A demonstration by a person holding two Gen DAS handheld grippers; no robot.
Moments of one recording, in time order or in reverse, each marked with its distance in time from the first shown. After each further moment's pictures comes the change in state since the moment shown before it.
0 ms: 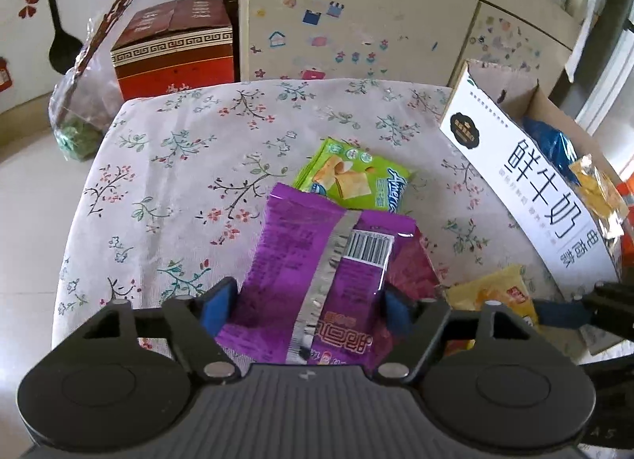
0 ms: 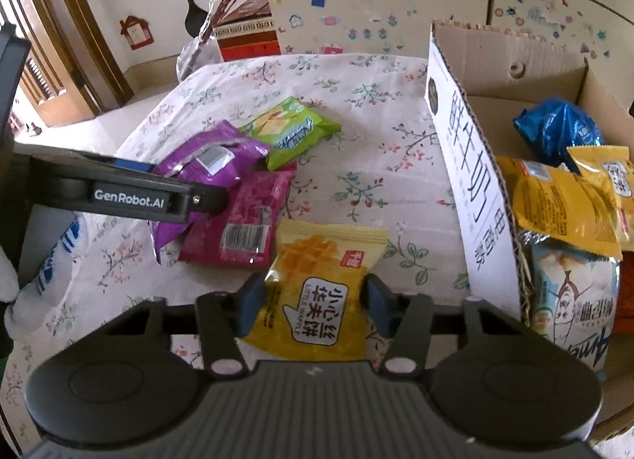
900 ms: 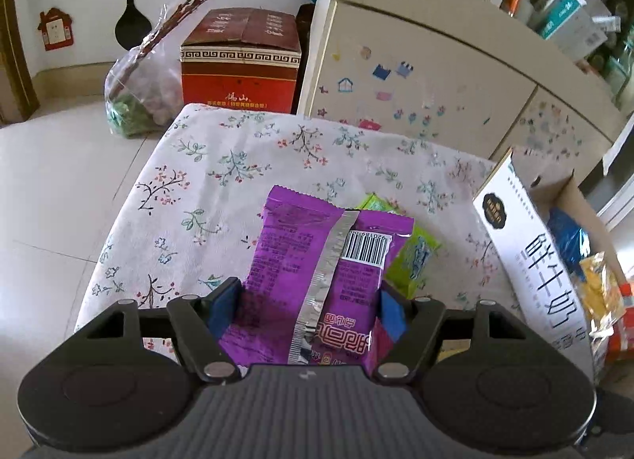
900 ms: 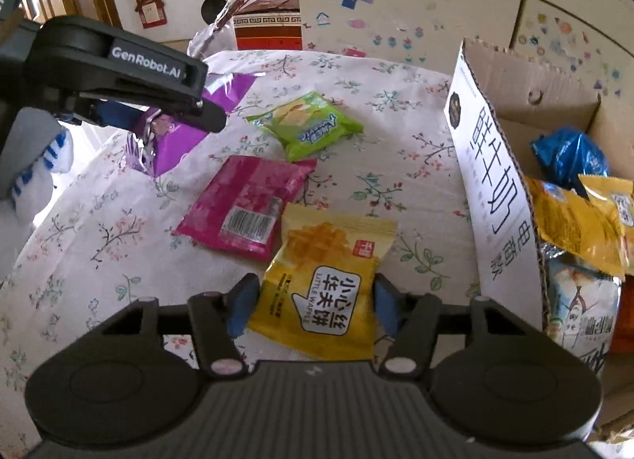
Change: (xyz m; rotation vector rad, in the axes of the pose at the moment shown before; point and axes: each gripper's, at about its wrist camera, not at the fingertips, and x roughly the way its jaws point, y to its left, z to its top) left arm -0.025 0.016 0.013 -0.239 -0.068 0.062; right arm 0.002 0.023 -0.009 -0.111 -0.005 -0.051
